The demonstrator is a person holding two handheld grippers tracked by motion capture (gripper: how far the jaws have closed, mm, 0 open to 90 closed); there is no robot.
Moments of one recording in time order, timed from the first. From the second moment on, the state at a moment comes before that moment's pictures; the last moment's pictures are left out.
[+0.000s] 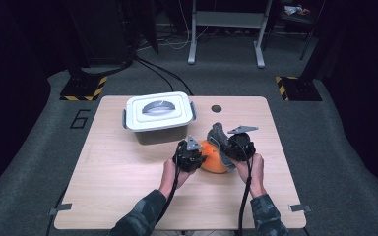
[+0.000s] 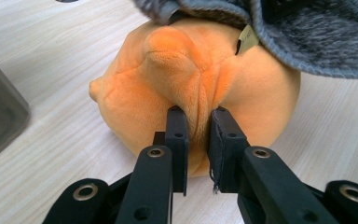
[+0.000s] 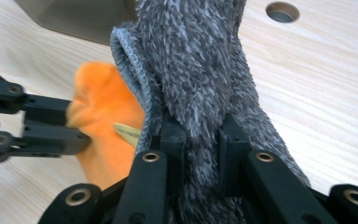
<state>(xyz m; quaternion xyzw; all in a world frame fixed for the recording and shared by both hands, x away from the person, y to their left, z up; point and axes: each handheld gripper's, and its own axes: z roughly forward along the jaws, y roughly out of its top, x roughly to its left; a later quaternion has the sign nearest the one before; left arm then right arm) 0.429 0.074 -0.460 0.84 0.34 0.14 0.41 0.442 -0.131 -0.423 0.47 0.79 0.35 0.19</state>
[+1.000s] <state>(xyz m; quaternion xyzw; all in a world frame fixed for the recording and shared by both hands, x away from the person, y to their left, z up) 0.432 0.079 -0.462 0.83 0.35 0.13 0.41 0.460 -0.180 -0.487 0.56 0.76 0.29 0.13</state>
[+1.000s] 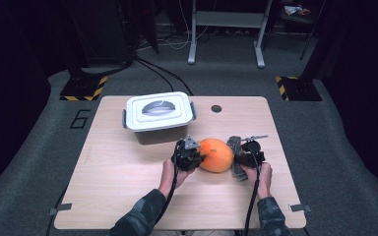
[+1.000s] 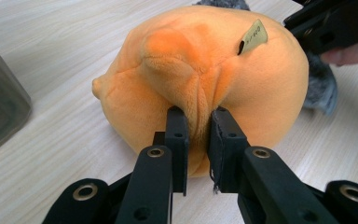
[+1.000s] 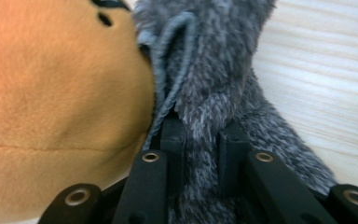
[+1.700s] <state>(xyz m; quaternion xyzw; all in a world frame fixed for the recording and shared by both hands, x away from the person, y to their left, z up) 0.433 0.084 -0.462 0.82 0.34 0.12 0.43 0.439 -0.148 -0.431 0.49 0.78 0.35 0.17</state>
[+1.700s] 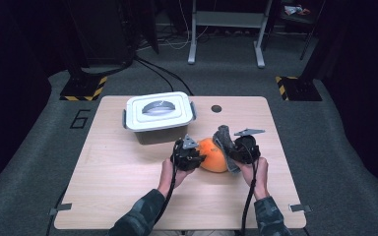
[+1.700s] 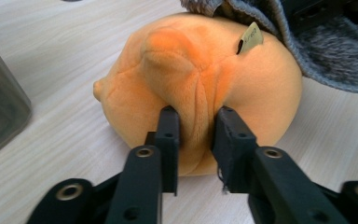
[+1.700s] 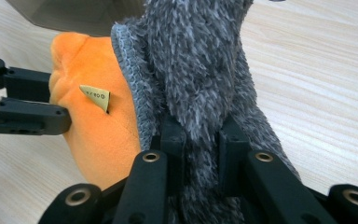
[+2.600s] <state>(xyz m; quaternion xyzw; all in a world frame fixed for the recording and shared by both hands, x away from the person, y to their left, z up) 0.418 0.061 -0.469 0.85 0.29 0.21 0.38 0.444 -0.153 -0.432 0.50 0.77 0.35 0.17</state>
